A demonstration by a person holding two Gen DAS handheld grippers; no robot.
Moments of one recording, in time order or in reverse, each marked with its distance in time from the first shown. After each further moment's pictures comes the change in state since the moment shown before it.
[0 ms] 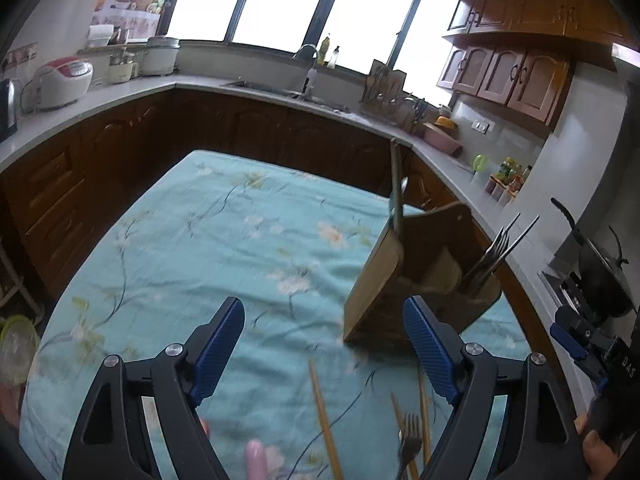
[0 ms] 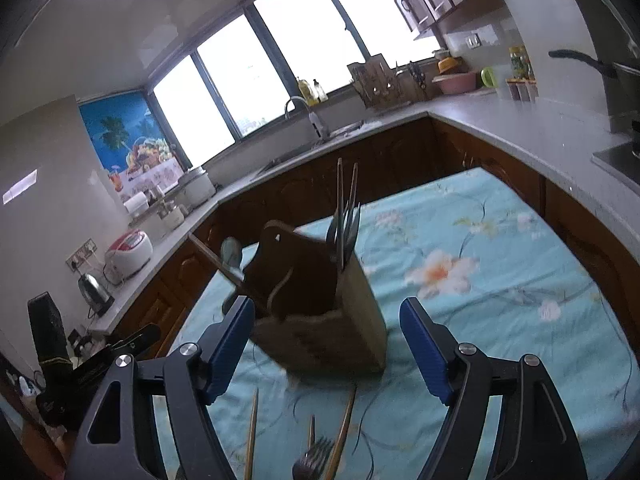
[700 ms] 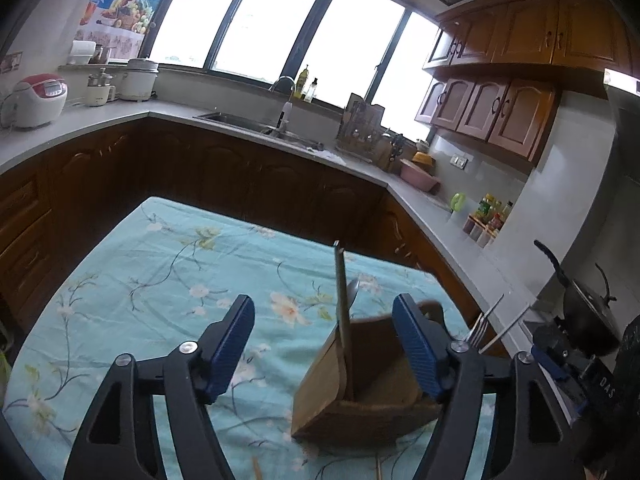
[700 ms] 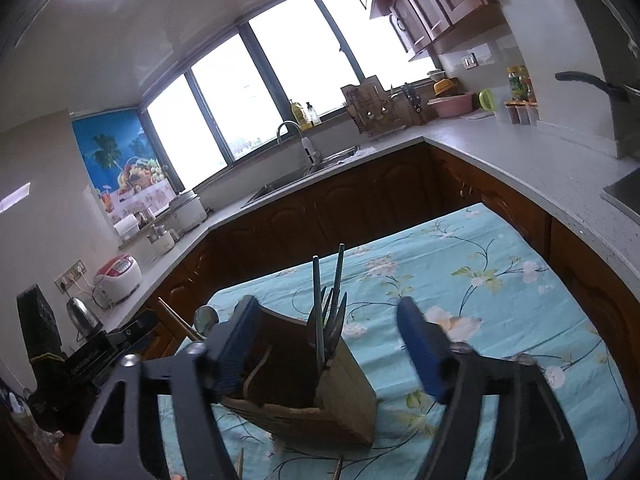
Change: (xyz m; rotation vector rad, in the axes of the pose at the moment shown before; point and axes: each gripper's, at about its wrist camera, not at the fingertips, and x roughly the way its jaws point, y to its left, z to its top) left arm 0.069 -0.030 0.046 -0.002 -0.124 -0.088; right arm 0.030 -0.012 0.053 0.003 -0.112 -0.027
